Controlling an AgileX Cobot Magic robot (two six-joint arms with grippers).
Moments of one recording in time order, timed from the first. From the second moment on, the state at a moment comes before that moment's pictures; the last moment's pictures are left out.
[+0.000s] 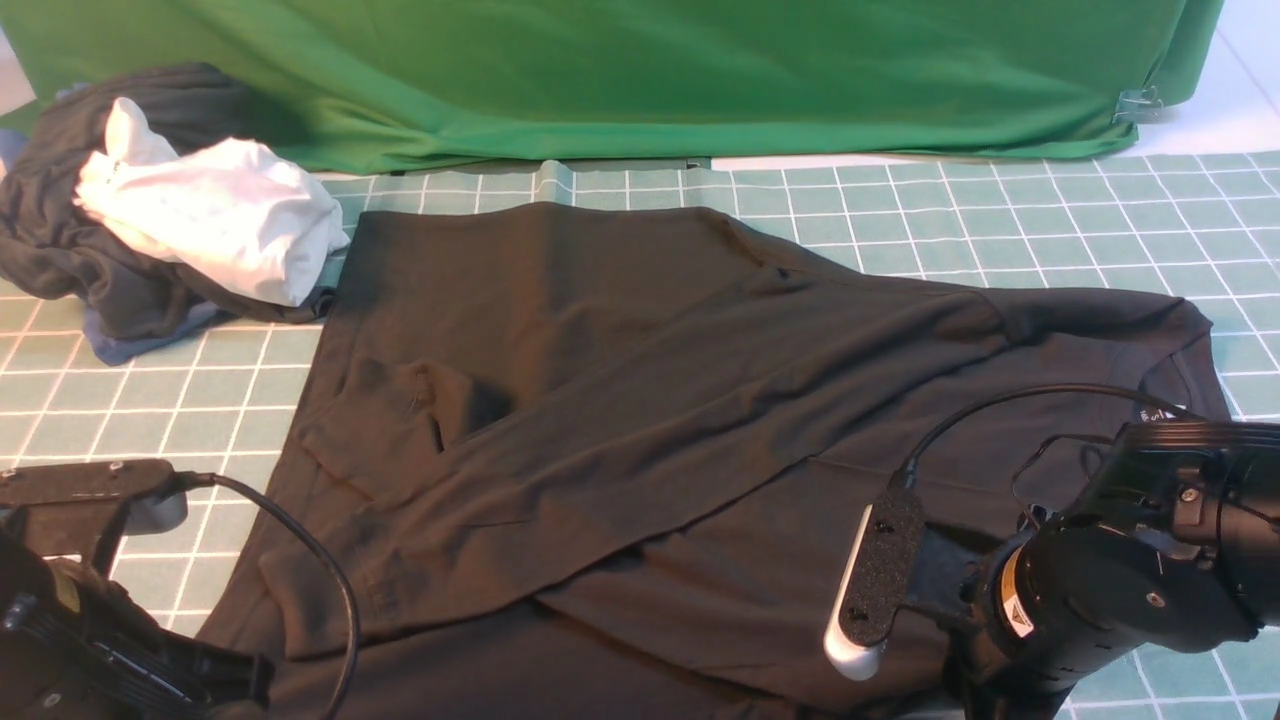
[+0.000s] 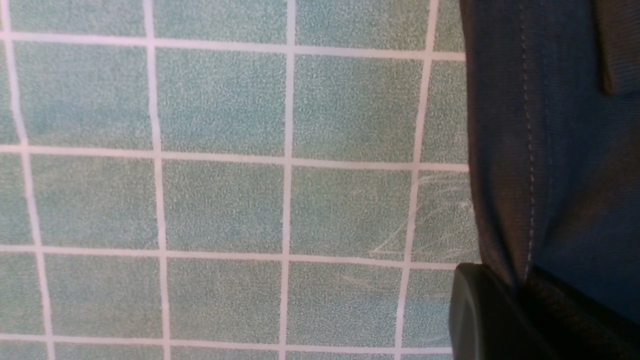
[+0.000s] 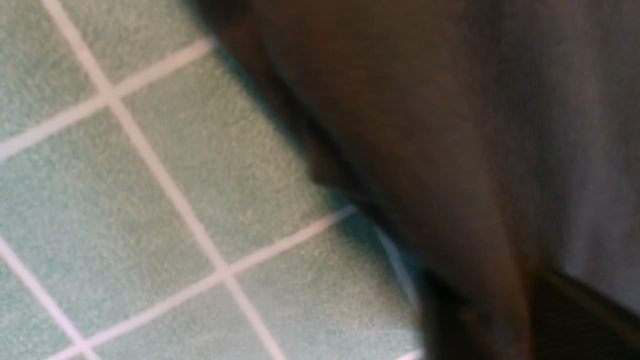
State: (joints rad) right arm 0.73 1.60 -0.73 -0.11 0.60 -0.34; left arm -0.12 1.12 -0.57 0.00 0.96 -0.21
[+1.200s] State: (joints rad) right arm 0.39 1.52 -1.21 -0.09 0.96 -0.52; left arm -0.12 1.56 -1.33 0.01 0.86 -0.25
